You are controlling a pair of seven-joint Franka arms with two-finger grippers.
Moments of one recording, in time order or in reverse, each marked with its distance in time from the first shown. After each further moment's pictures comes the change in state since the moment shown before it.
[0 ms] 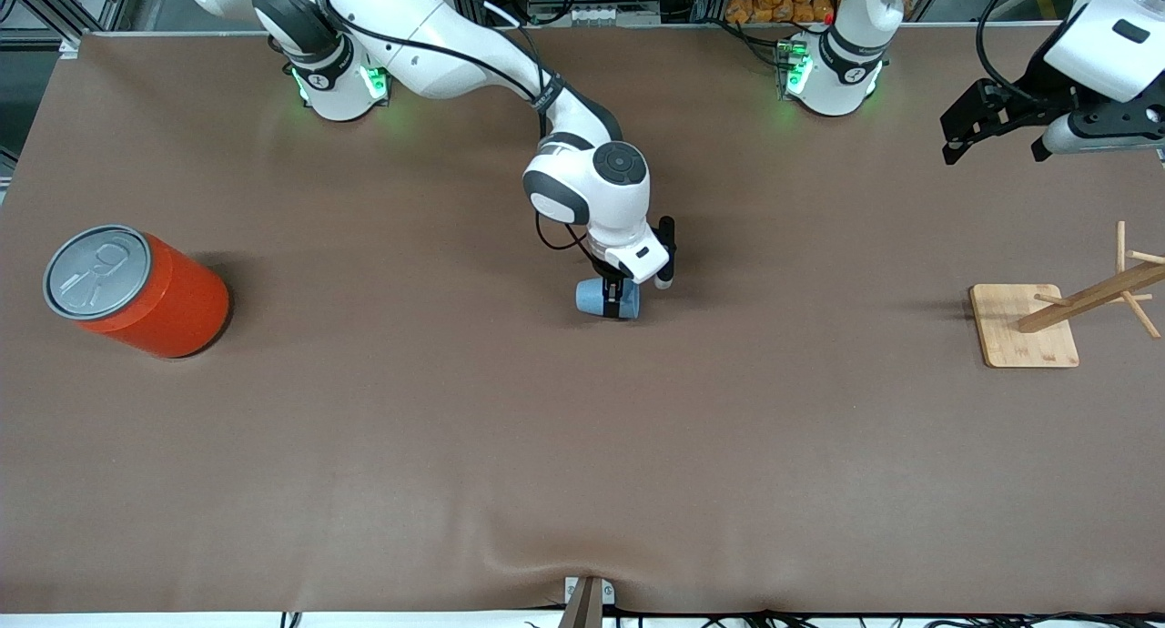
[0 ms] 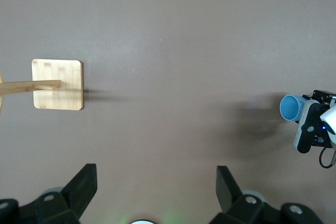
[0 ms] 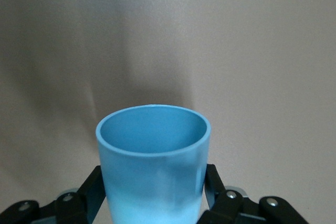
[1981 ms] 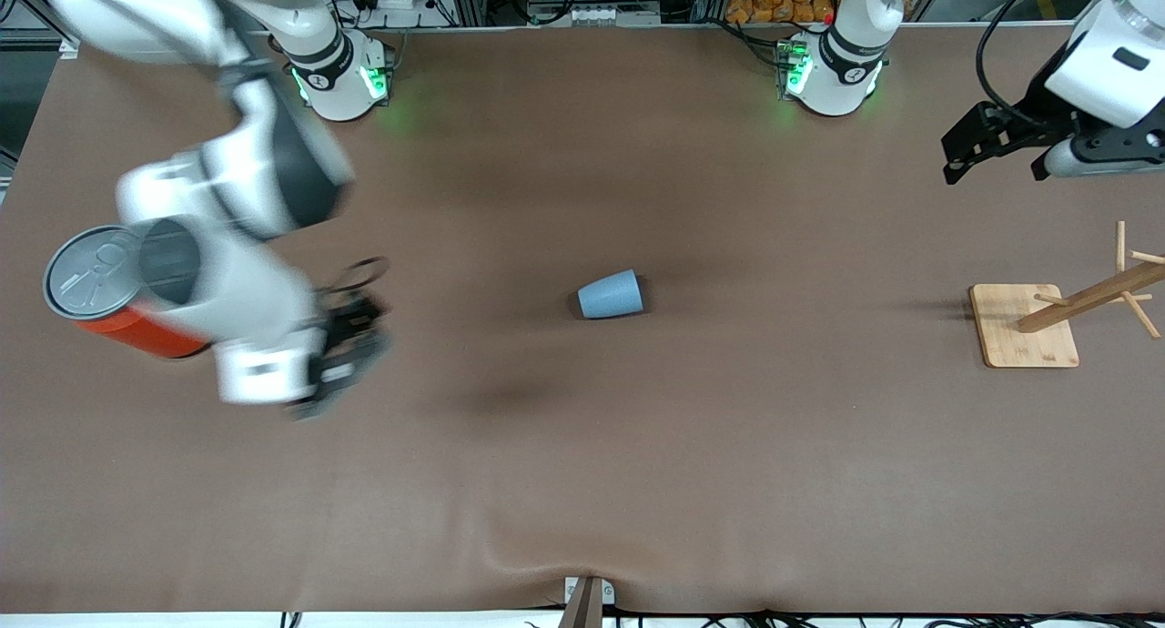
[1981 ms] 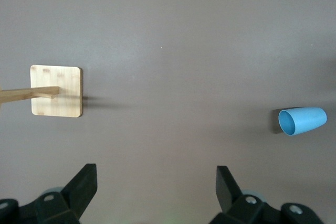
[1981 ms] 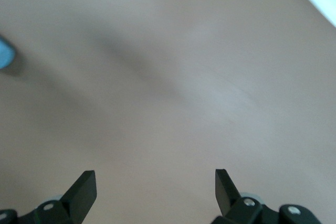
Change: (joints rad) left arm 0.002 0.036 0.006 0.000 0.000 0.048 0.000; right arm -0.775 -0.291 0.185 0.192 0.199 -0.615 -0.041
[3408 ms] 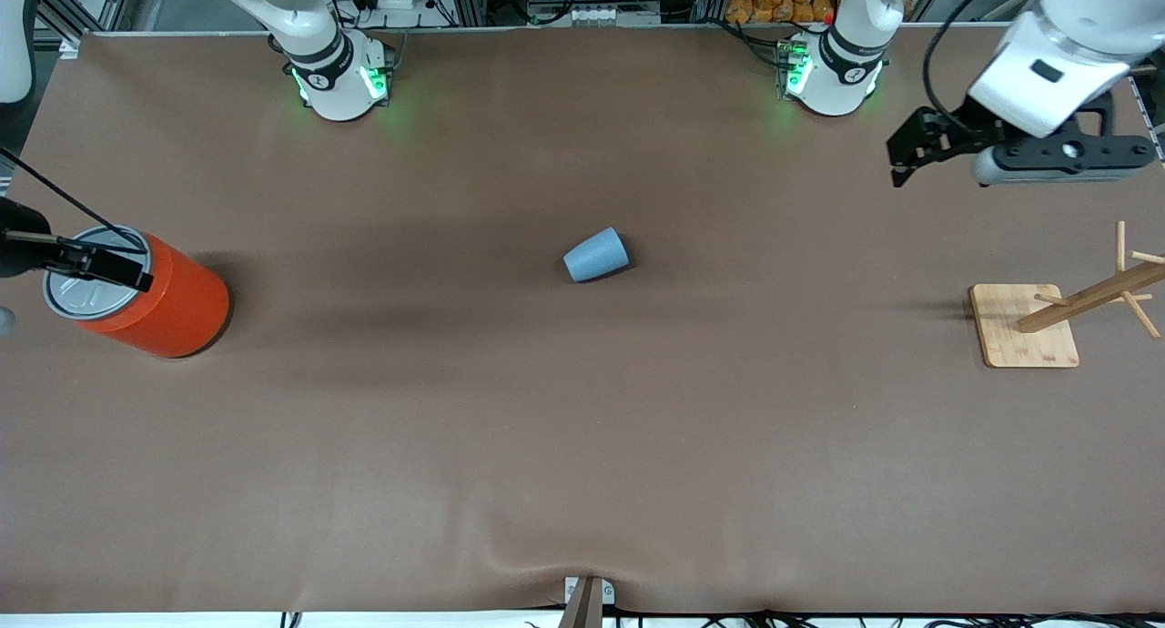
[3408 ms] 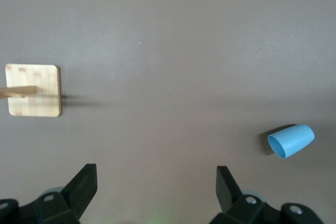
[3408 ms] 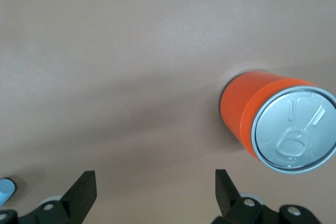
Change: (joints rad) left arm -0.006 0.019 -0.099 -0.003 -0.017 0.007 -0.103; right arm 0.026 -0.372 -0.451 -0.240 0.230 -0.144 0.584
